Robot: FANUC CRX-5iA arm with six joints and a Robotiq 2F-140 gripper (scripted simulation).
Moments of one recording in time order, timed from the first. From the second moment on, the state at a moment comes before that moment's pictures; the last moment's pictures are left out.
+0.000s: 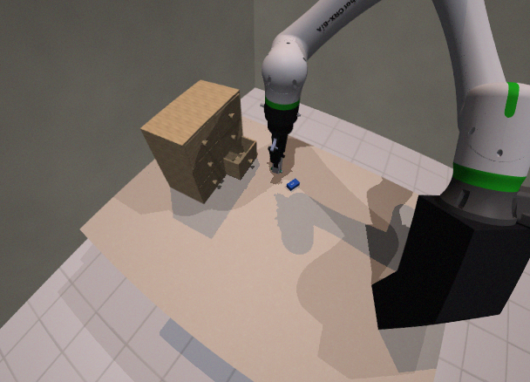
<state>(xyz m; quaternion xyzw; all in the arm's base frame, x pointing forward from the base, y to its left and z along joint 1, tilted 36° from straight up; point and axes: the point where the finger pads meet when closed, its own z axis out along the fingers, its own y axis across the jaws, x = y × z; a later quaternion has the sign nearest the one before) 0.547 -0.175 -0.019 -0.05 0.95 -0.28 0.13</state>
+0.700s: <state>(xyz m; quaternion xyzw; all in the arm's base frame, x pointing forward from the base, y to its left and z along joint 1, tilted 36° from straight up) 0.539 -0.169 0.008 -0.03 0.95 -0.28 0.14</state>
